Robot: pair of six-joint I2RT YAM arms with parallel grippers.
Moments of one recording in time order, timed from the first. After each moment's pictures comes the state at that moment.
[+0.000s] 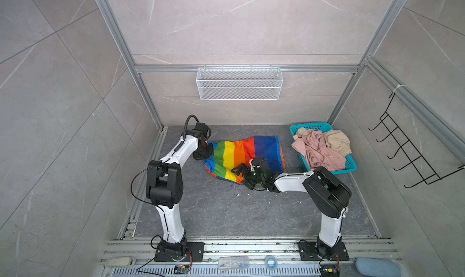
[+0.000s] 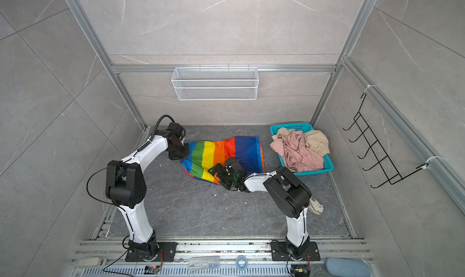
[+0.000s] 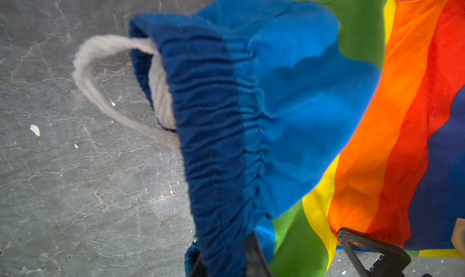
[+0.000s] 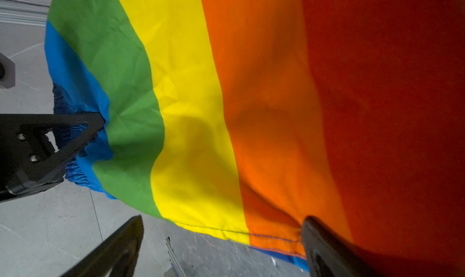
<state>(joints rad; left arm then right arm) -0.23 1.92 1.60 -0.94 0.07 -0.33 0.72 1.92 0.97 0.33 -0.30 1.27</state>
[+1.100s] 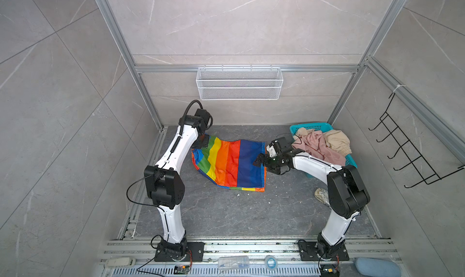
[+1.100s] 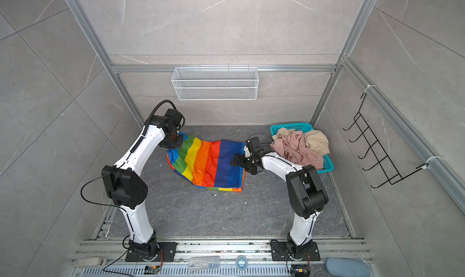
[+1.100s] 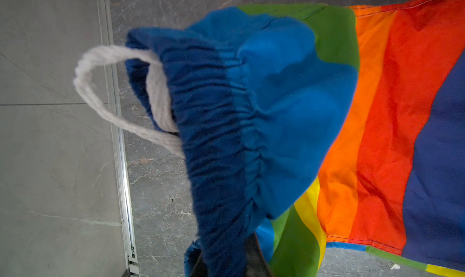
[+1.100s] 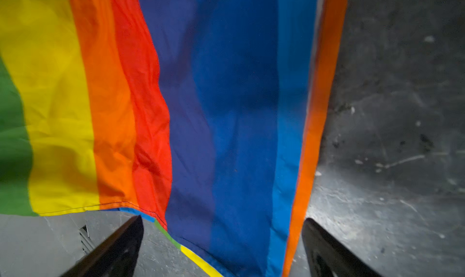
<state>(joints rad) -0.30 1.92 1.97 -1.30 -0.30 -0.12 0.41 1.82 1.21 -0.43 -0.37 0.63</state>
